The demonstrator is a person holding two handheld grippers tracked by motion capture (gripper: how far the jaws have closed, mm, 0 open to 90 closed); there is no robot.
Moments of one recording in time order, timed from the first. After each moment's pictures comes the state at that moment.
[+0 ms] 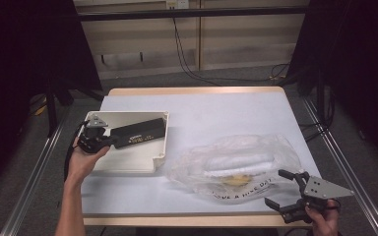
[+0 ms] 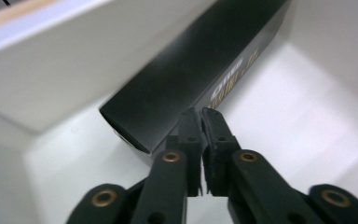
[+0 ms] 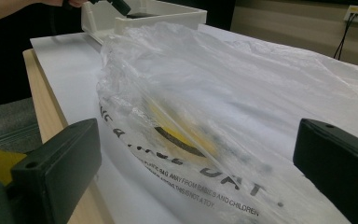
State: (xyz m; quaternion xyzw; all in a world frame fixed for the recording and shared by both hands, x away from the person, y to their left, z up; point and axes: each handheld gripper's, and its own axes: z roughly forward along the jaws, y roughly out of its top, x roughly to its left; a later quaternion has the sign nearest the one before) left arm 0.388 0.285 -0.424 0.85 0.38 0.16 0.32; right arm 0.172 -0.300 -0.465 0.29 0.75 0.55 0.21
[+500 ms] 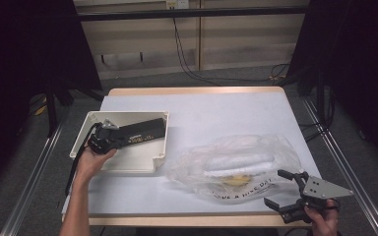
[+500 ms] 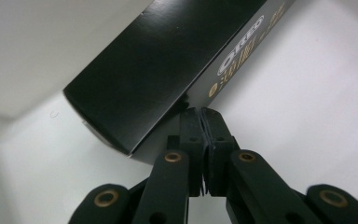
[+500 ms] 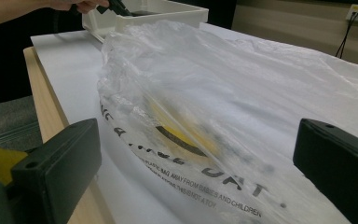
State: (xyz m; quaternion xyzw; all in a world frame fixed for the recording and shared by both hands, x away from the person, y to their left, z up) left arm 0.401 0.266 -0.445 0.87 0.39 0.16 0.26; right arm 0.172 -0.298 -0.466 0.29 0.75 0.55 0.21
